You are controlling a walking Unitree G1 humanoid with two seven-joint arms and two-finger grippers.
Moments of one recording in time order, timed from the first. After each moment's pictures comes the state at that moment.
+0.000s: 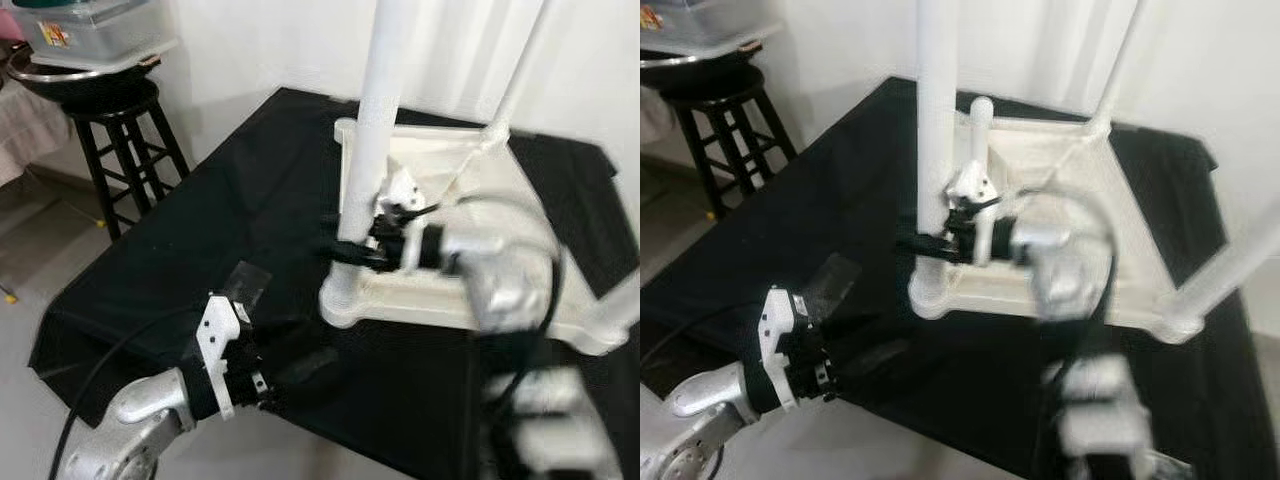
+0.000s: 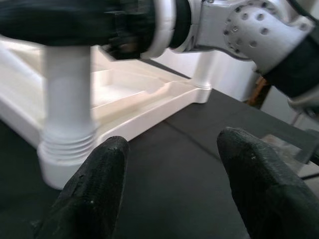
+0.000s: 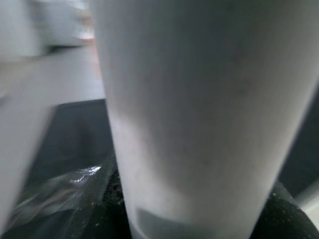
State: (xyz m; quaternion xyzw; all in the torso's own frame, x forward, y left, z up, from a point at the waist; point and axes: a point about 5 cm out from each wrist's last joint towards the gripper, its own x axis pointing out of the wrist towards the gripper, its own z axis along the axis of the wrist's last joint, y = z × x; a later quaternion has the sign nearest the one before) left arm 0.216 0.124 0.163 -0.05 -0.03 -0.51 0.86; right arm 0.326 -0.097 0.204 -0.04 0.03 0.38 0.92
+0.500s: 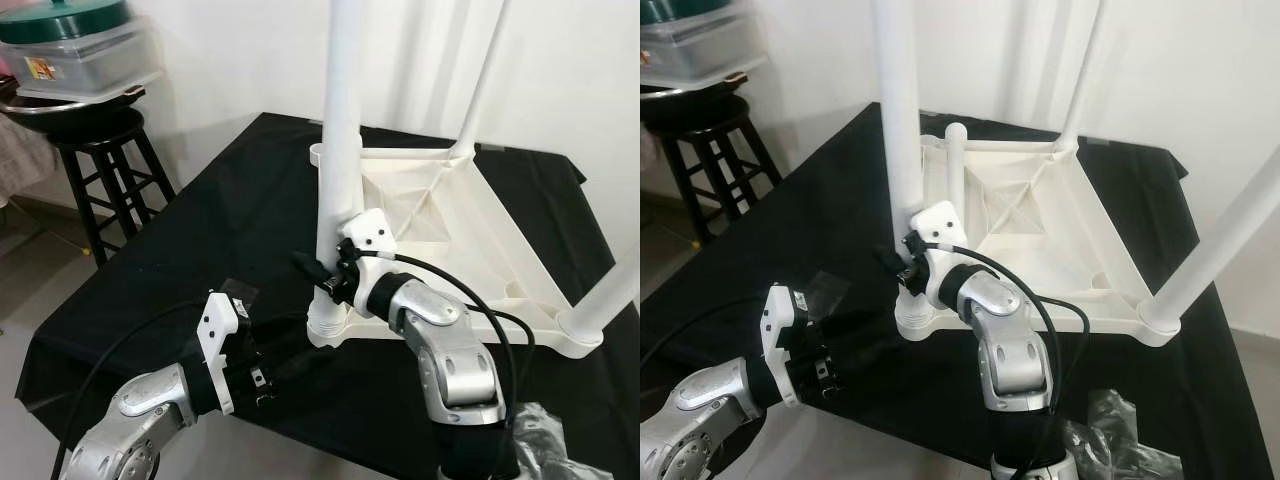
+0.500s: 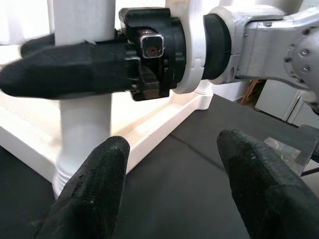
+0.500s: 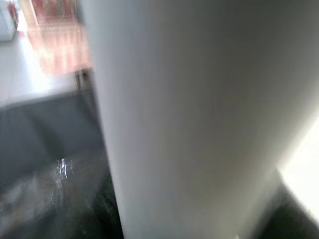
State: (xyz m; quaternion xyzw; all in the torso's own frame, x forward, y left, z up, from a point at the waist) left arm 0.228 0.126 0.163 -0.05 -0.04 -0.51 0.86; right arm 0.310 -0.081 0.201 -0.06 0.05 0.36 0.93
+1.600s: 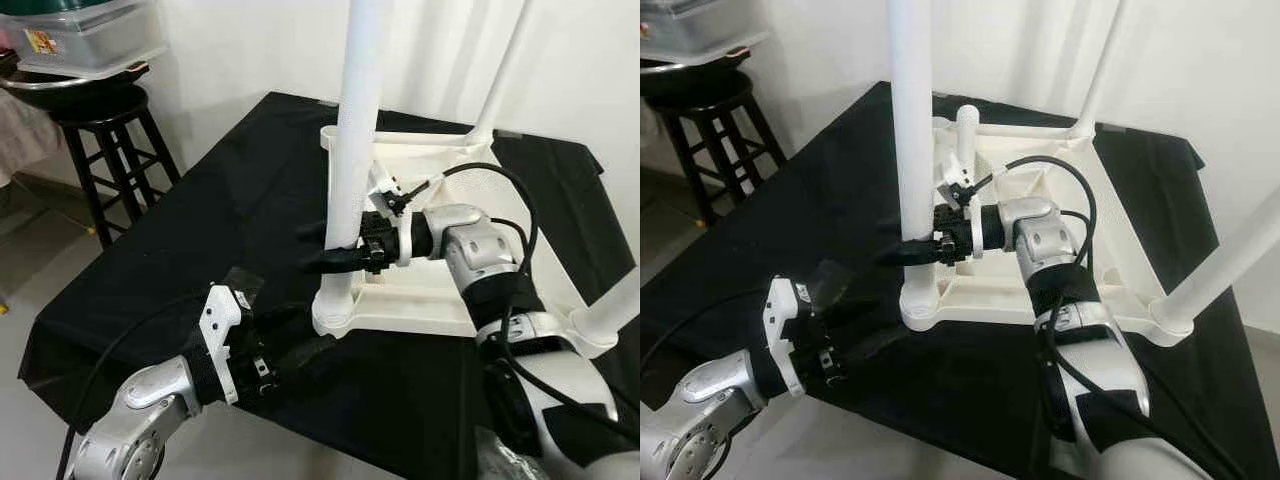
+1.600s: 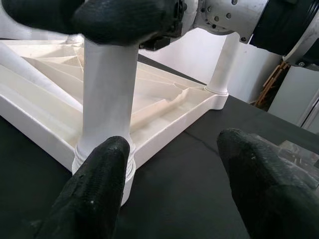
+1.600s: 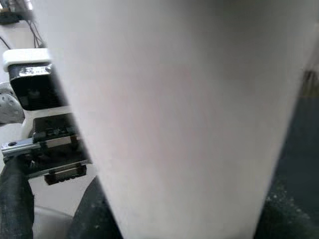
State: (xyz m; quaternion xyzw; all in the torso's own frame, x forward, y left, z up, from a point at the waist) left arm 0.229 0.123 0.160 -0.05 -0.04 -0.50 0.86; right arm 0.360 -0.113 0.233 -0.06 0.04 0.70 0.71
